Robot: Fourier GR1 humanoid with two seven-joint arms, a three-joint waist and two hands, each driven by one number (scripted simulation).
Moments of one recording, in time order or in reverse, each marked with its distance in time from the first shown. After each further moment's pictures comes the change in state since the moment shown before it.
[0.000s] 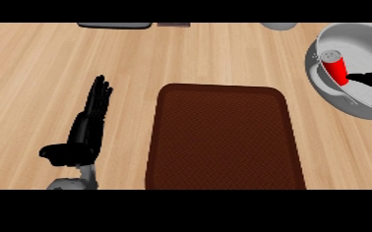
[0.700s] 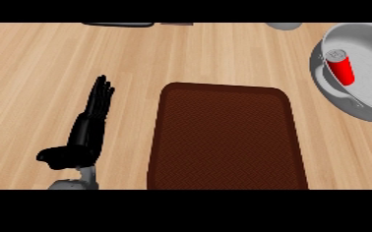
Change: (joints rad) left arm 0.009 -0.005 -0.013 -0.026 0.004 -0.013 0.003; right arm 0.077 -0.149 -0.199 0.045 -0.198 0.158 -0.053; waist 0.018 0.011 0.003
